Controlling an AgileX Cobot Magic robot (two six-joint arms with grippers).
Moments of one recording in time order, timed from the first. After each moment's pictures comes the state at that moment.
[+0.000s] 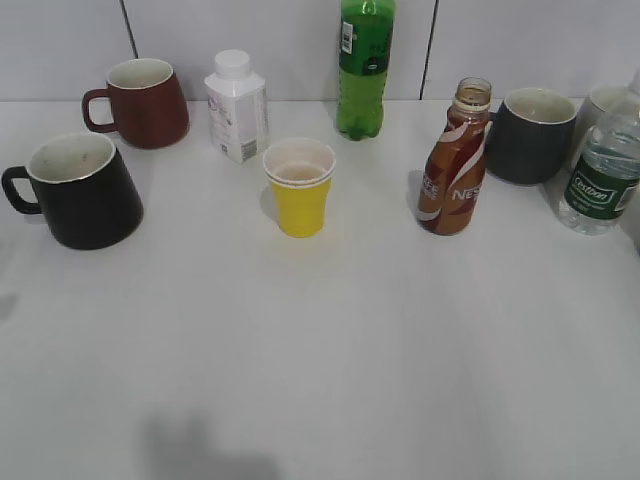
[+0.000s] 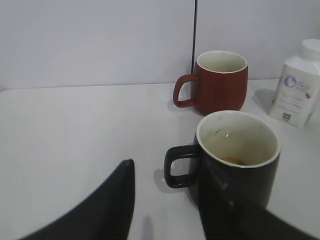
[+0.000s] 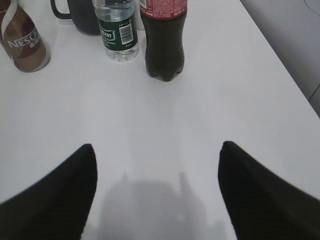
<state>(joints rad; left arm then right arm) -0.03 0.83 -0.29 0.03 -0.22 0.00 0.12 -0.01 -0.50 -0.15 1.06 0.21</state>
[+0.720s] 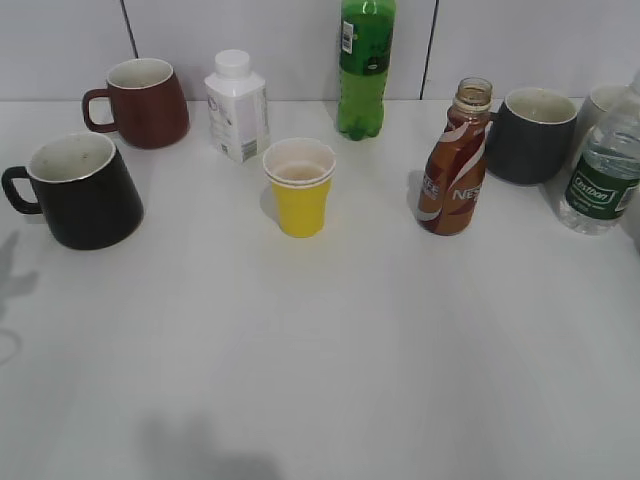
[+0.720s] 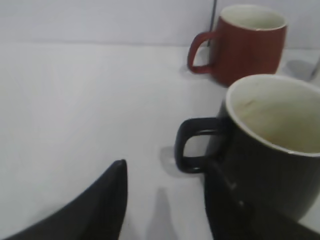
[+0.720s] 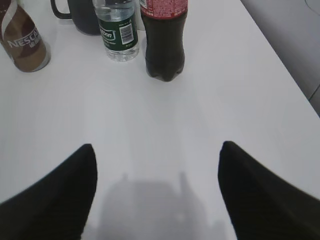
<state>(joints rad) -0.03 1.27 -0.29 -0.03 -0.56 0.00 0.12 -0.01 -0.50 -0.15 1.06 0.21</state>
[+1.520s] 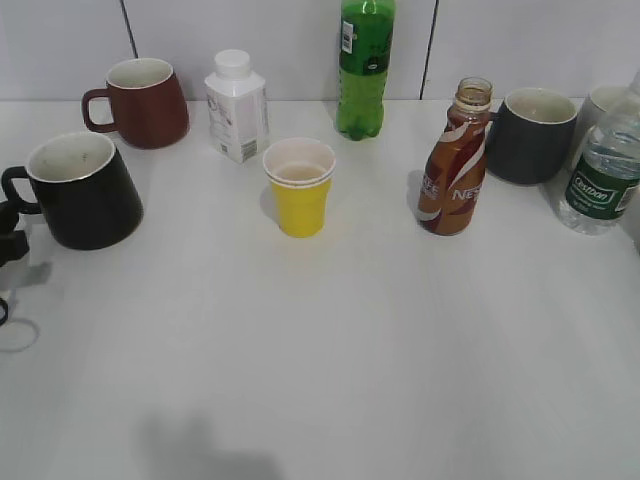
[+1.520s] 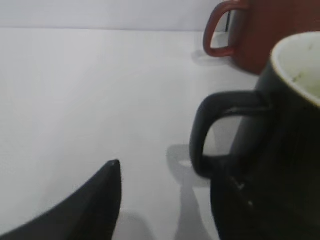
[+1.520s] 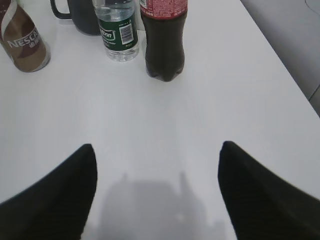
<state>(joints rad) -0.03 1.73 -0.31 -0.05 -1.03 0.00 0.12 -0.01 -0.50 -0.15 1.06 0.21</state>
